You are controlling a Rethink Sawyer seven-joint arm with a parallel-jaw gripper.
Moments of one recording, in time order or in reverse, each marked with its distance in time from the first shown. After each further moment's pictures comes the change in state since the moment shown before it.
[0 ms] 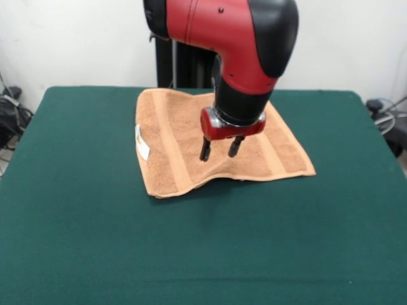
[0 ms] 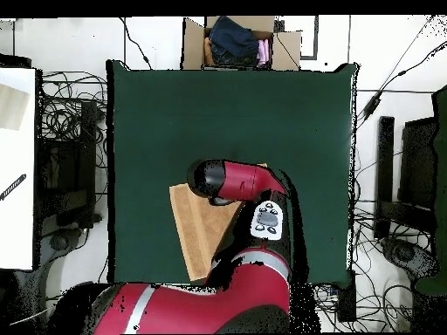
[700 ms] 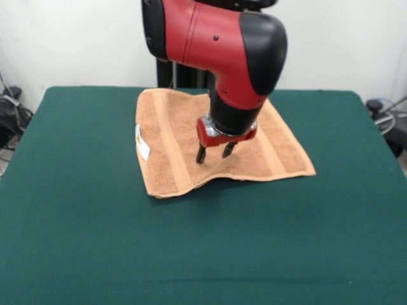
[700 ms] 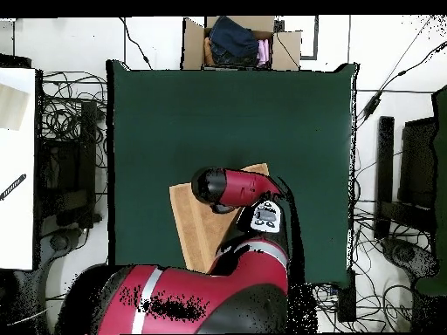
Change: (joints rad) arm -0.008 0.078 0.000 0.004 -0.030 -0.016 0.000
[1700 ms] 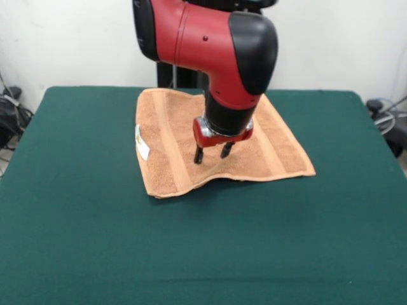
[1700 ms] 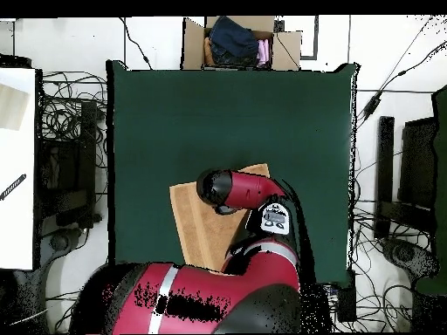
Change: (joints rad) arm -0.036 -0.005 0.025 0.020 -0.002 -0.020 0.000
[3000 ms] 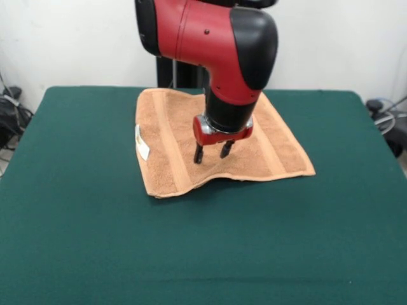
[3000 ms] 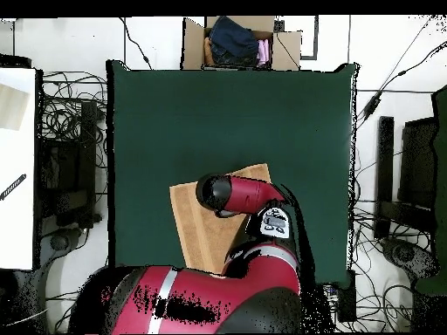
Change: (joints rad) arm -0.013 -0.015 0.008 0.042 0.001 -0.069 0.000
